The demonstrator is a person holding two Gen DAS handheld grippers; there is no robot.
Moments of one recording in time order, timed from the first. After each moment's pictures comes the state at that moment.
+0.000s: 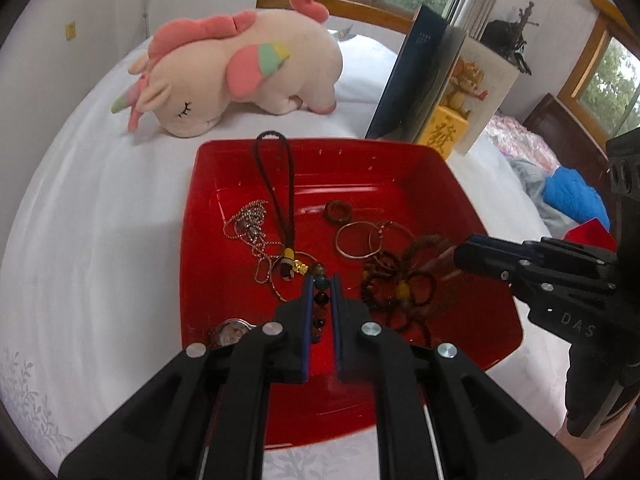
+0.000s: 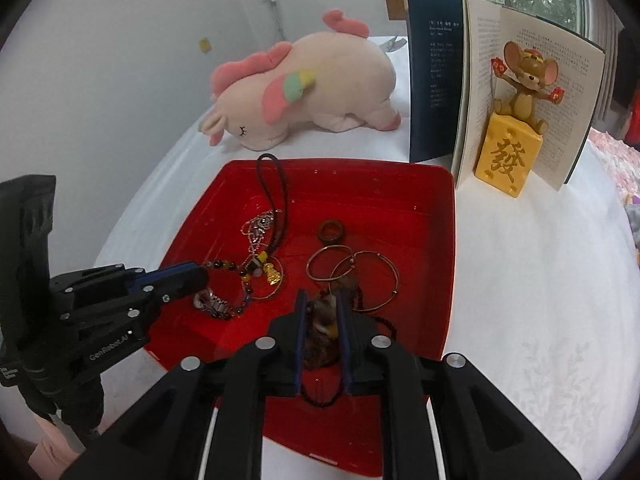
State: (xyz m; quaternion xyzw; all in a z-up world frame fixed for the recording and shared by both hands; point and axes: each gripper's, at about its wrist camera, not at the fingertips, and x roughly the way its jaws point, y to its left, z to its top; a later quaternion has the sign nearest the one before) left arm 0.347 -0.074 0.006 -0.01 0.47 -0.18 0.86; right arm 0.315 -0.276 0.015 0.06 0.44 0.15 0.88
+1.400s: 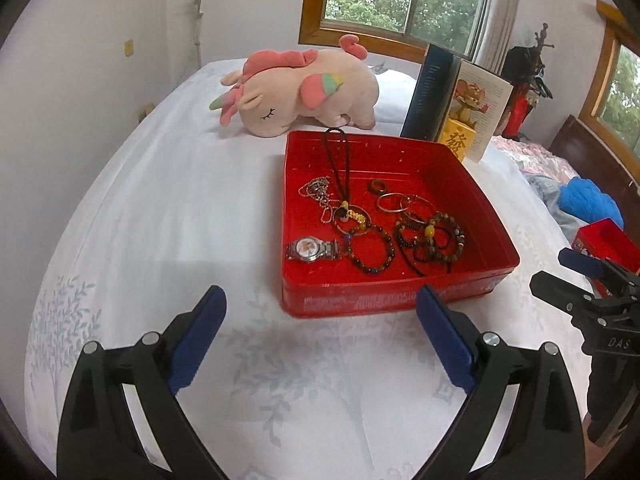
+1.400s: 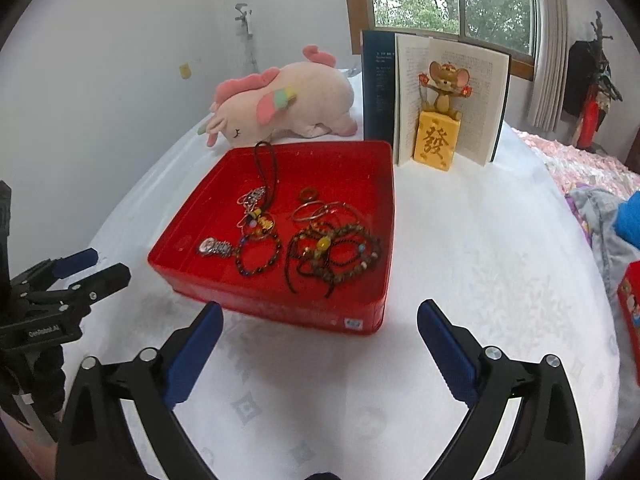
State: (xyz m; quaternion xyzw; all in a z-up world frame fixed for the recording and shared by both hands) left arm 0.224 -0.014 0.028 -0.01 0.41 -0.11 0.91; right arm 0.187 -0.286 0.023 0.05 0.39 0.07 0.92
